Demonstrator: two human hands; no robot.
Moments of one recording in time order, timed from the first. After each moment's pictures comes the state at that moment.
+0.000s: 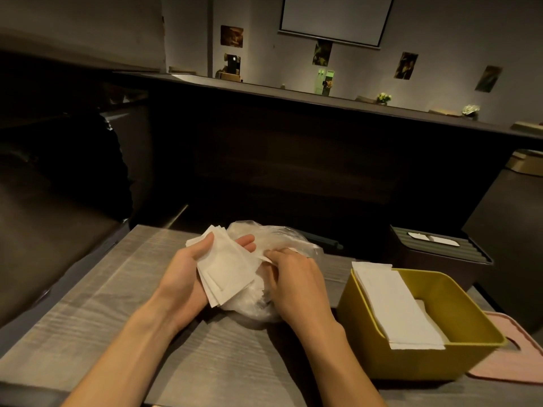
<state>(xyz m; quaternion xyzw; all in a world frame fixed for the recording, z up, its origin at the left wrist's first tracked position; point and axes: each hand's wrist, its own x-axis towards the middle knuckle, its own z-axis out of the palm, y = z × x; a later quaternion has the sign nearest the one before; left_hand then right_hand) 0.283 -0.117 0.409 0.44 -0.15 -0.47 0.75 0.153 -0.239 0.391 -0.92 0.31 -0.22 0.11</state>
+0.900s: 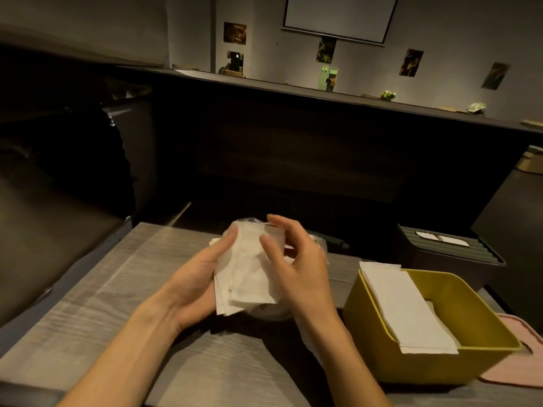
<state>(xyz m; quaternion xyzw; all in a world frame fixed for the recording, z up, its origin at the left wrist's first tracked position) 0.285 -0.119 0.407 0.39 -0.17 -0.58 0.69 0.158 -0.229 0.400 -0.77 0.25 -0.39 0.43</state>
